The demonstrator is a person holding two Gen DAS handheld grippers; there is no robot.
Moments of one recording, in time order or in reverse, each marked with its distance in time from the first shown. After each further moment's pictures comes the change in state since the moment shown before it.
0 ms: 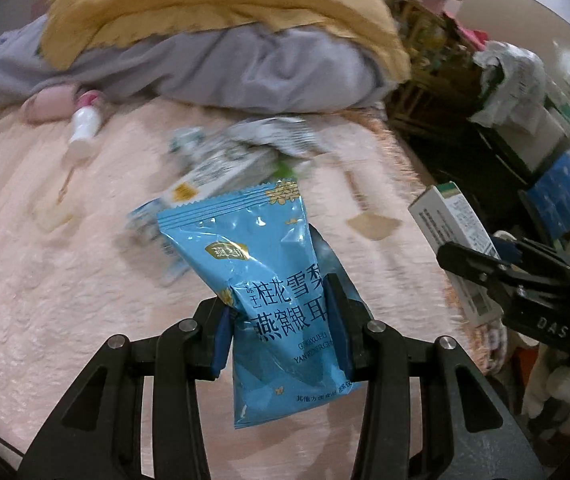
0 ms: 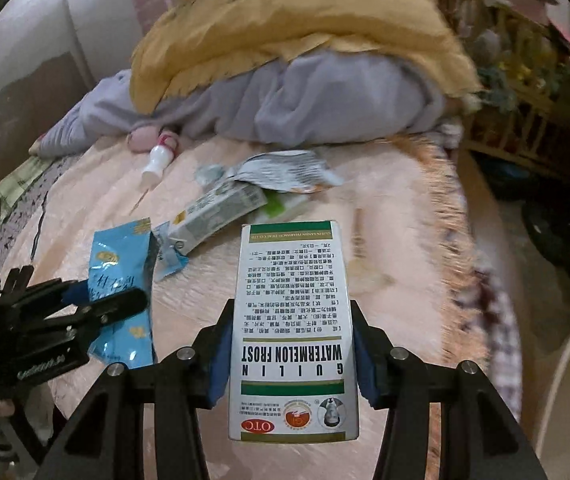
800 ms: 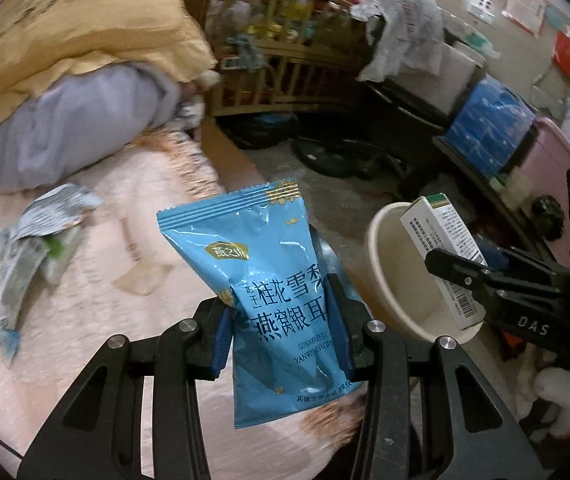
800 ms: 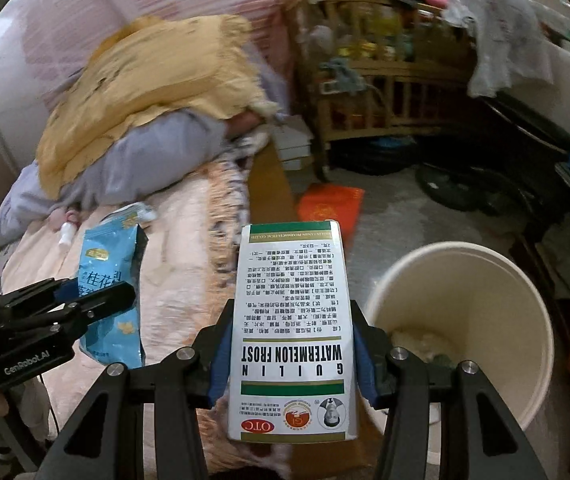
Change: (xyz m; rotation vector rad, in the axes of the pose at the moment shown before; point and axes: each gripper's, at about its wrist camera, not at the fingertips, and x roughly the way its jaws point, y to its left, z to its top) left arm 0.037 -0.213 0.021 0.287 0.018 -0.216; right arm -0.118 -0.185 -0.069 0.298 -0.102 -0.211
